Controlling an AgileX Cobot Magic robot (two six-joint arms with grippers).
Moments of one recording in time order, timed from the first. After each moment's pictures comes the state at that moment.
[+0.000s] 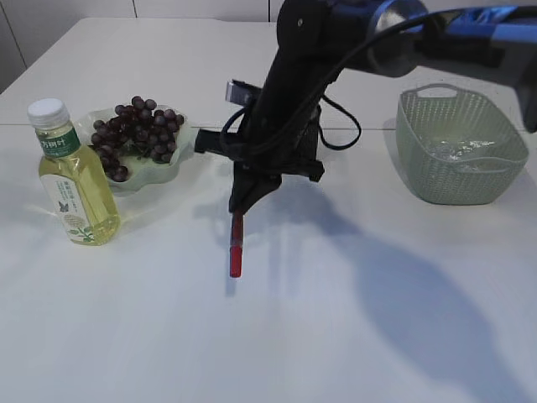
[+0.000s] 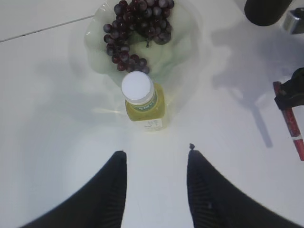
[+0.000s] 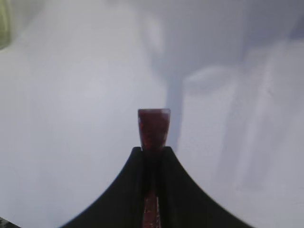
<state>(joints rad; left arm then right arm) -0.37 1.36 -1.61 0.17 1.27 -0.11 0.50 2.29 -2.01 0.40 1.22 0.33</state>
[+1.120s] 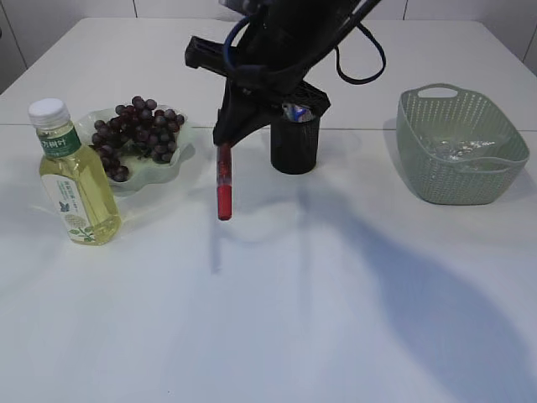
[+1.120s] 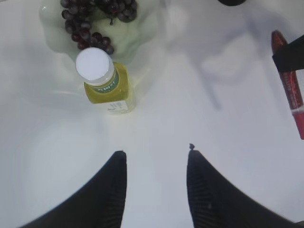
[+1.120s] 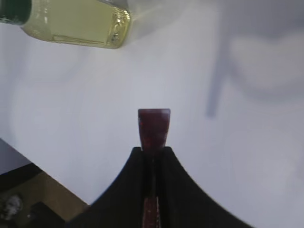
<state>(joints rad) -0.37 1.36 -1.55 0.05 1.27 -0.11 0.49 2.09 -2.01 0.47 1.23 0.19</state>
